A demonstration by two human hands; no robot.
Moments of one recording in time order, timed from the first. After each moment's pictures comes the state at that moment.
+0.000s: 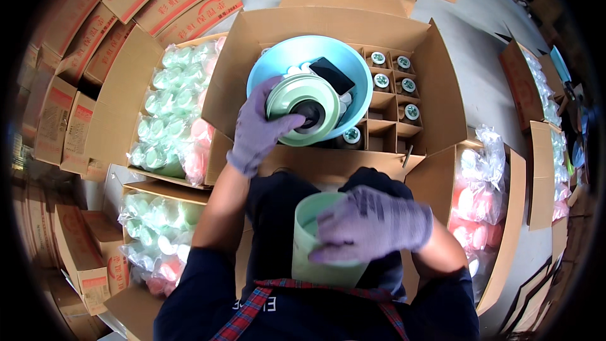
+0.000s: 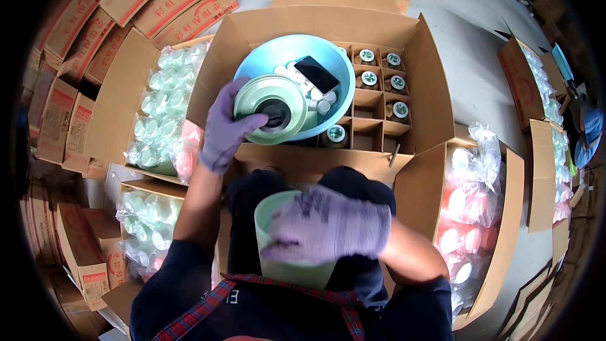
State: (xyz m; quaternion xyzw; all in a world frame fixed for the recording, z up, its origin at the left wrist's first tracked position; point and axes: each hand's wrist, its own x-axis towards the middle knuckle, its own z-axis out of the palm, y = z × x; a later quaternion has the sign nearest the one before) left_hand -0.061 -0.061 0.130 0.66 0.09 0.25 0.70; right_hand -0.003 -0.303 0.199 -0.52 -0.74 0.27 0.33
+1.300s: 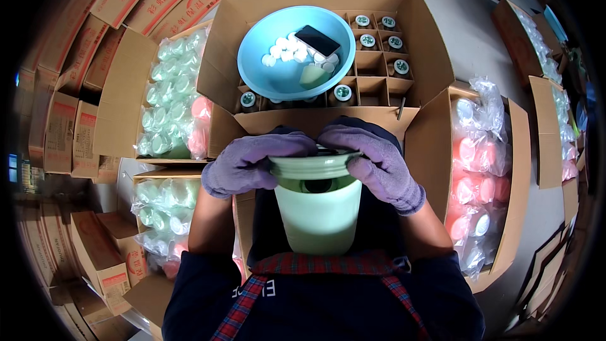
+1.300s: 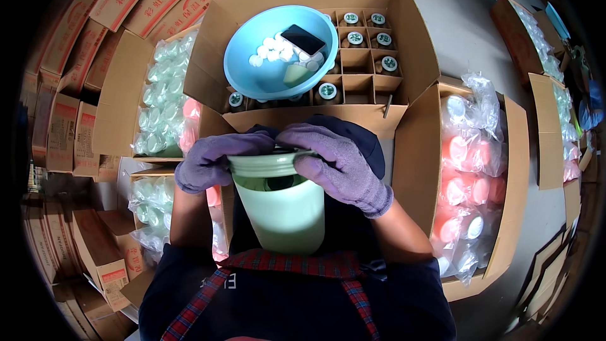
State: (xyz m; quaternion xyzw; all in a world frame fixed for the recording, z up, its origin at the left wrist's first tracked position) left_hand -0.159 -0.109 0.172 0.69 -0.25 -0.04 0.67; right_hand -0.032 -0.368 0.149 -0.55 -0.51 0.20 0.63
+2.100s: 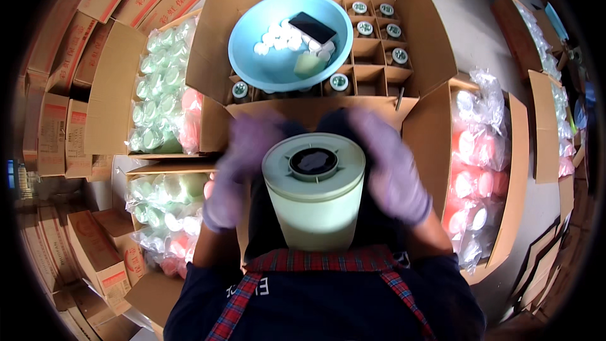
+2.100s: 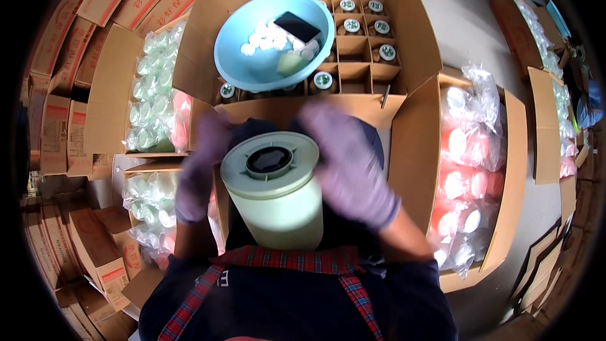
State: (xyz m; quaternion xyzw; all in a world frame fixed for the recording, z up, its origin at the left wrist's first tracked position) left_hand -0.177 -0.129 0.146 0.90 0.01 0.13 0.41; right_hand -0.054 -0.374 0.179 -0.64 -0.55 0.07 0.53
